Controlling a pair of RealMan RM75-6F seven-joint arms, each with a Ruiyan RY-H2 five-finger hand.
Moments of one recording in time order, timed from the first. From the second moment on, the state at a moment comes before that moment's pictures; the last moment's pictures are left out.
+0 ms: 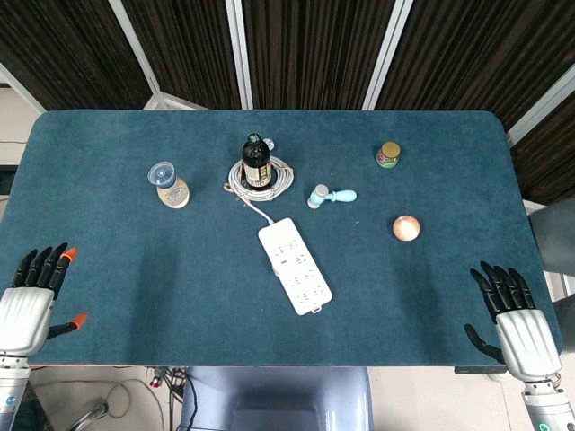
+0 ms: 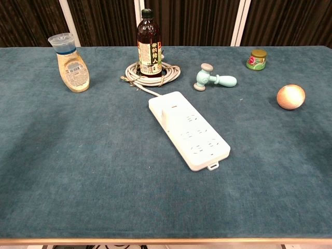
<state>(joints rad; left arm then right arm) -0.10 -1.13 -0.03 -1.77 1.54 1.50 0.27 0.05 -1.10 0.00 -1.68 -1.69 1.57 -0.04</state>
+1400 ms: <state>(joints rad) -0.36 -1.17 -0.18 -2.05 1.41 1.23 0.60 0.26 -1.22 -0.01 -1.78 -1.83 1.22 -0.28</state>
